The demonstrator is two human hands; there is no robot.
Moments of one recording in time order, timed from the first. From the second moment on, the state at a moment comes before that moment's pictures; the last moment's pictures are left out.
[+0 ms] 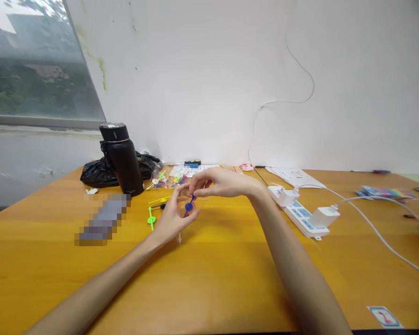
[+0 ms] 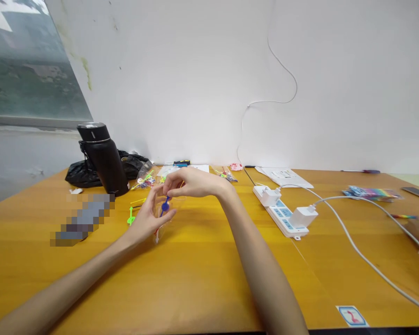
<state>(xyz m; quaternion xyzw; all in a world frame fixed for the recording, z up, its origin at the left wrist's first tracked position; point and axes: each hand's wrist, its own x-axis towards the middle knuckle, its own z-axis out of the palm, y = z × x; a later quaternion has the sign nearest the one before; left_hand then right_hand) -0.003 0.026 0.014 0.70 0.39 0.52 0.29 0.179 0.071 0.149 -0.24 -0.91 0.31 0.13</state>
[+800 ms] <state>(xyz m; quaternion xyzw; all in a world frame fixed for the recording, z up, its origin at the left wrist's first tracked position) -0.006 0.043 -0.008 0.65 0.37 0.51 0.42 0.174 0.065 0.154 -0.22 -0.92 0.23 0.21</state>
